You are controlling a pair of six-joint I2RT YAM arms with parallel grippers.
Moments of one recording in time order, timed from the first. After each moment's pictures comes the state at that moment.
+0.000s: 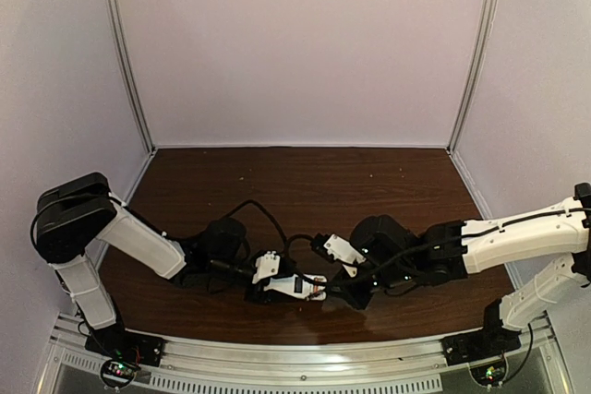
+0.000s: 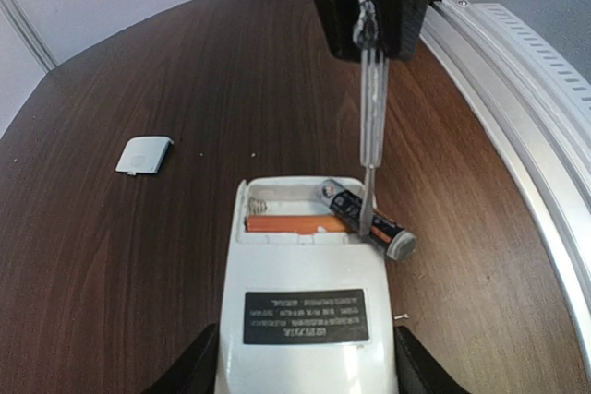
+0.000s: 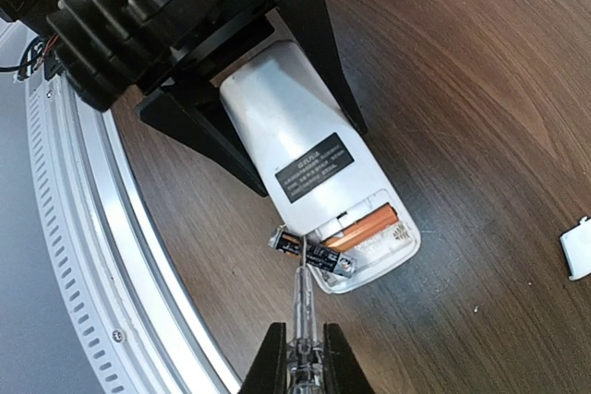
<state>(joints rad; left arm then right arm) -0.95 1.76 0.58 0.61 0.54 0.55 1.21 1.38 0.83 -0.29 0.00 0.30</state>
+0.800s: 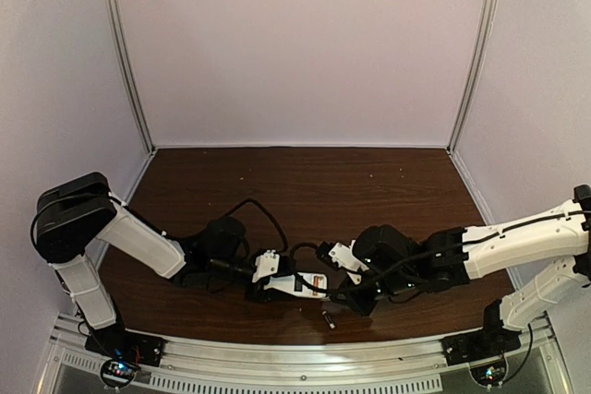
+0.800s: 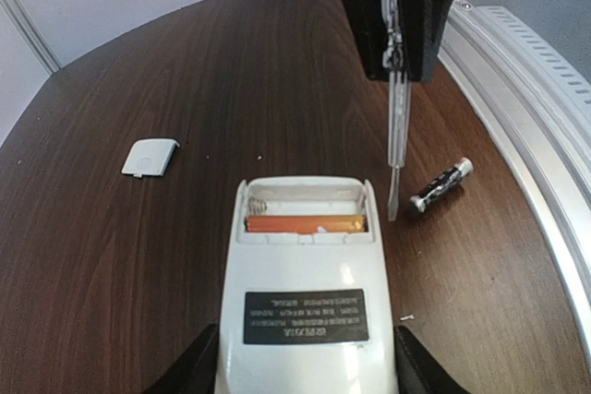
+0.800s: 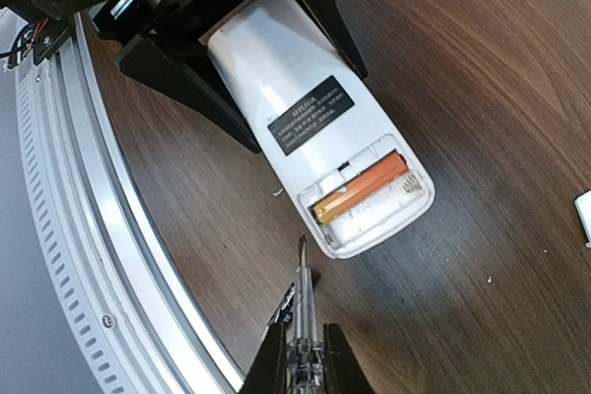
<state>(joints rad) -0.95 1.76 0.58 0.62 0.54 0.55 1.23 1.37 0.78 -0.29 0.01 0.34</state>
